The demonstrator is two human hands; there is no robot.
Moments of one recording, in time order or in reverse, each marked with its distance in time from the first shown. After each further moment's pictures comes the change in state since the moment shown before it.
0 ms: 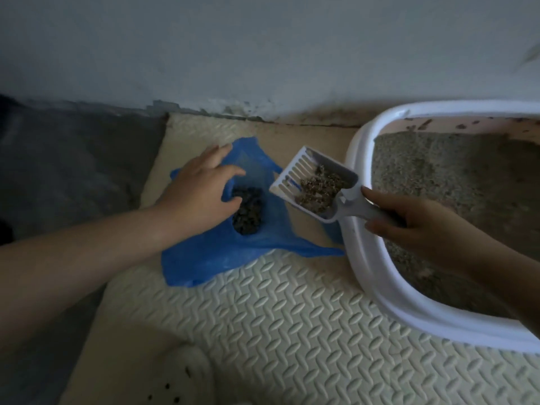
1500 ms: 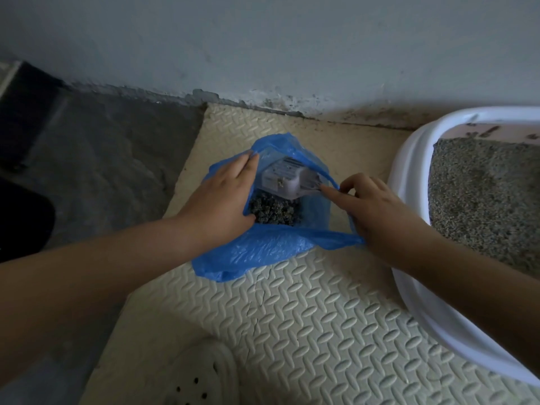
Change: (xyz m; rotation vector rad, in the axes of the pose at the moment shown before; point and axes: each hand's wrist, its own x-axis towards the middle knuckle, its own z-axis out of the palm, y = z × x) left_hand -0.020 -0.030 0.012 0.006 -0.033 -0.053; right_hand 0.076 -0.041 0.067 -0.435 0.106 -0.405
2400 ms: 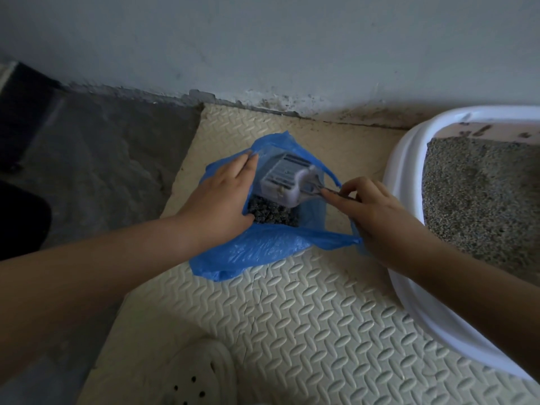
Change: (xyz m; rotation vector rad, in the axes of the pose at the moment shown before) left_hand 0.001 0.002 0.003 0.012 -0.001 0.006; right_hand -0.012 0.007 0.009 0.051 0.094 -0.036
